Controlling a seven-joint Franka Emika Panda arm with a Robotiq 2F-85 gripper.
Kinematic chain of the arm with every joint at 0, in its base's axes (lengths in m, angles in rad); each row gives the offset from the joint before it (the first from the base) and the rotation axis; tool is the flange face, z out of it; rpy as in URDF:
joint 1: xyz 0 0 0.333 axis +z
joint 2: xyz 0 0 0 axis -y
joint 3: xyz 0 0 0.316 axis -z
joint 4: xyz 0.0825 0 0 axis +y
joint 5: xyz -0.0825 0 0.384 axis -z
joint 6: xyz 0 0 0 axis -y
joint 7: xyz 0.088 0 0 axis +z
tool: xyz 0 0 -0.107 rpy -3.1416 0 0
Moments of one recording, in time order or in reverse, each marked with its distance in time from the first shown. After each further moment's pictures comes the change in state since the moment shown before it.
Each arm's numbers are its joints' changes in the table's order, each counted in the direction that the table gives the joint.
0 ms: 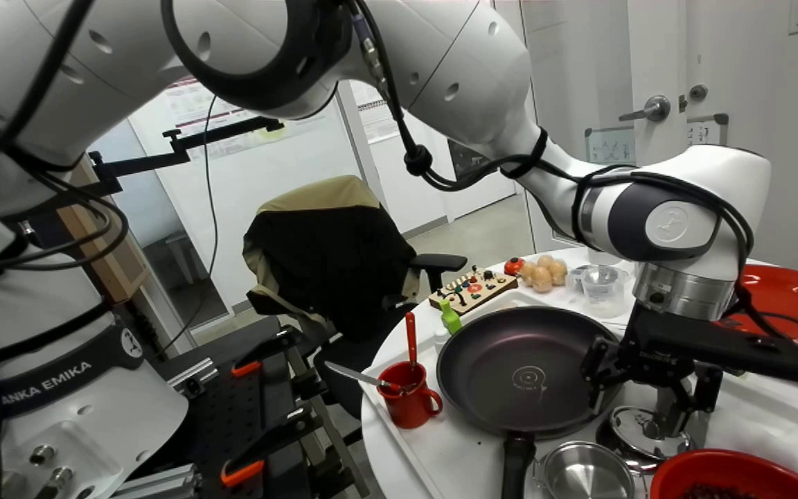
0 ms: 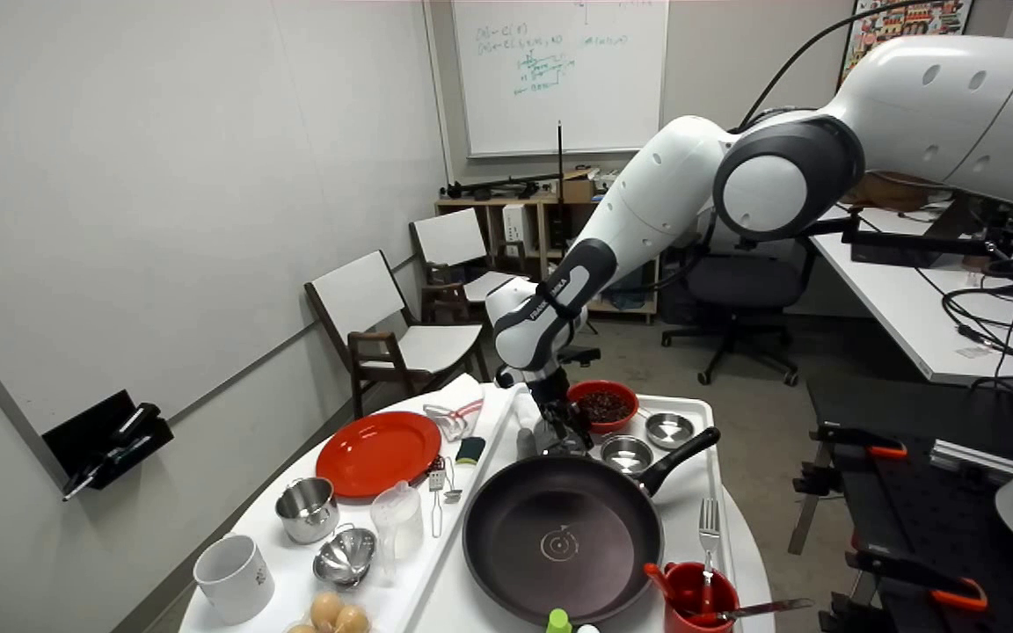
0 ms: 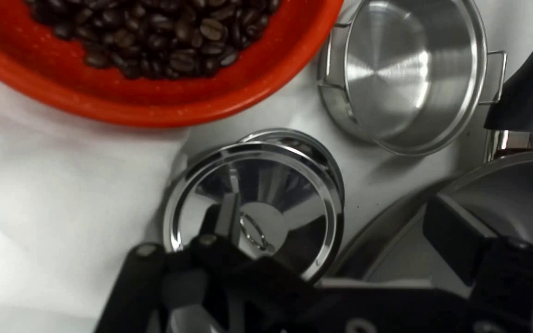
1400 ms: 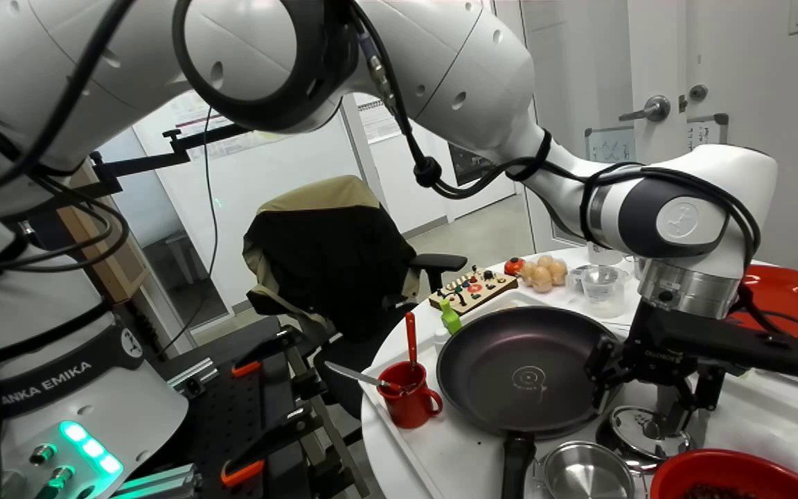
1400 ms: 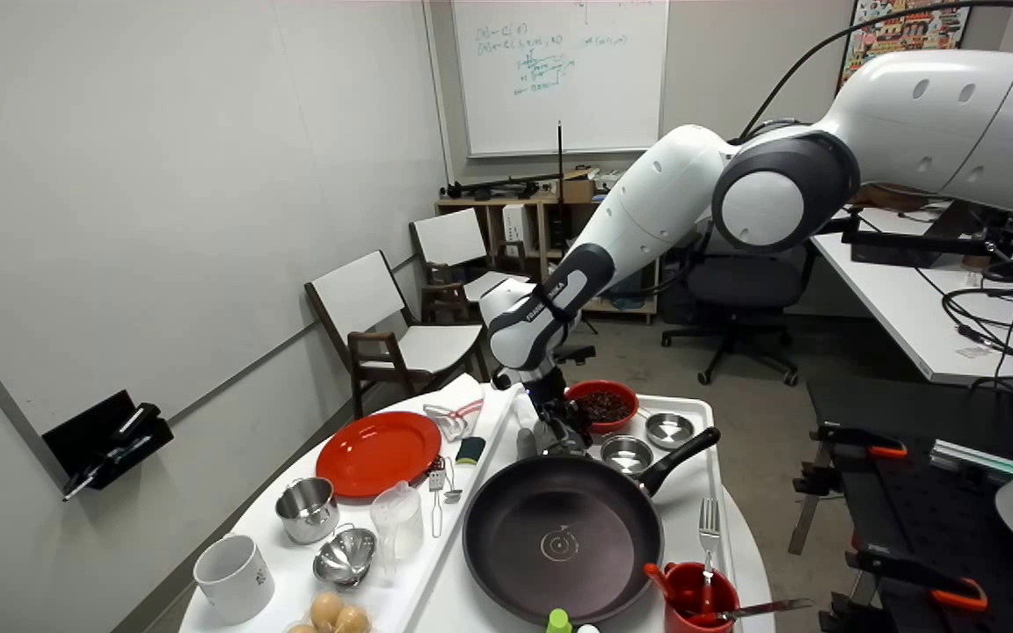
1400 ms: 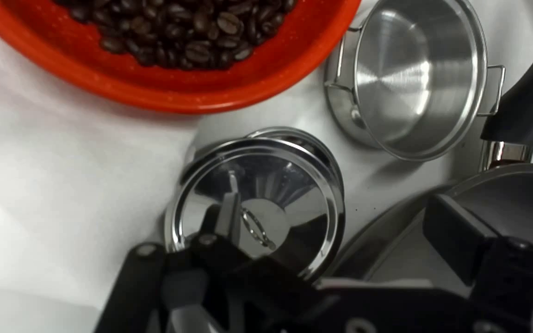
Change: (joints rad) arm -0.006 -0.047 -0.012 -0.096 0.027 -0.076 0.048
